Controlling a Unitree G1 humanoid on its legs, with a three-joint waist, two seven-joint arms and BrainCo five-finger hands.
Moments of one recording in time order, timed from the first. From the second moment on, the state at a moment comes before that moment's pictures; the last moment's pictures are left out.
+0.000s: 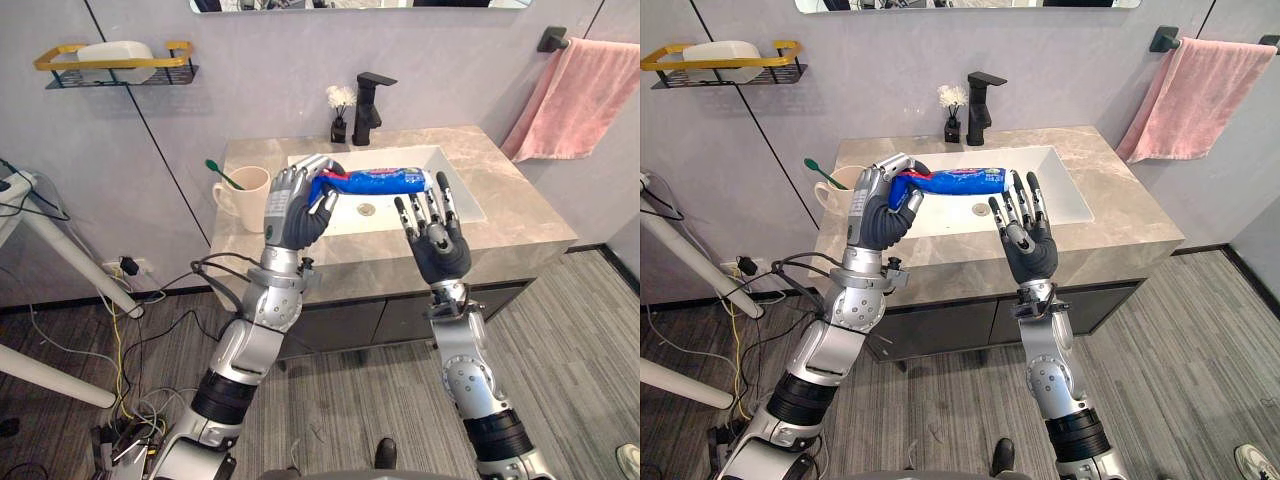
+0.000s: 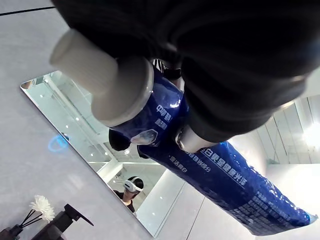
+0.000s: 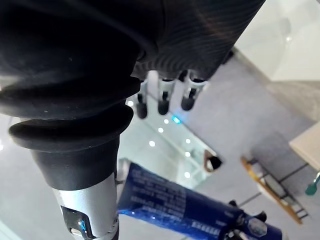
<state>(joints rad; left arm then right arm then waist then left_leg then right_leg) -0.34 0.16 -0.27 -0.16 0.66 -0.12 0.37 -0.15 -0.13 0.18 -0.12 0.97 -0.23 0.15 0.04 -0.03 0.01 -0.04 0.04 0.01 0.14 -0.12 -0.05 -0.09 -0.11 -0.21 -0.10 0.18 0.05</state>
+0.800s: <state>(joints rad) -0.34 0.14 -0.42 -0.19 0.64 -0.14 0.33 -0.23 -0.05 0.26 -0.12 0.94 -0.28 0.10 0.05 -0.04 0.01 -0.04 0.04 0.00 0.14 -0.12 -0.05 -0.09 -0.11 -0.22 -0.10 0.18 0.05</state>
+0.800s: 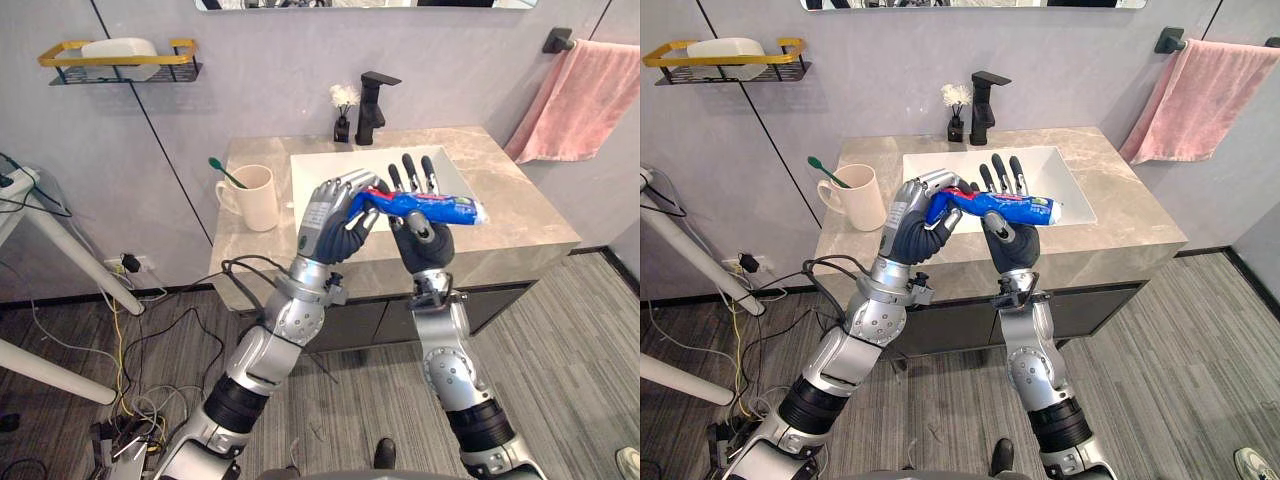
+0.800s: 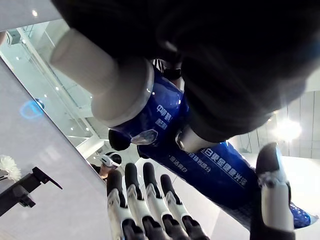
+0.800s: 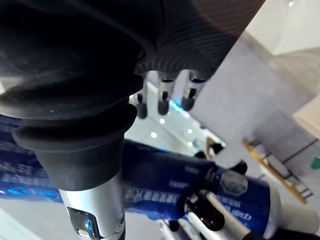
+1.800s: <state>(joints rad) -0.32 0.11 -0.44 -0.14 0.62 -0.20 0.35 -0.23 -0.02 0.28 -0.23 0.89 -0.30 0.06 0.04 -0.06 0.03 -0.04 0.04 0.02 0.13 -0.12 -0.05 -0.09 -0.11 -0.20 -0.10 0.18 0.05</state>
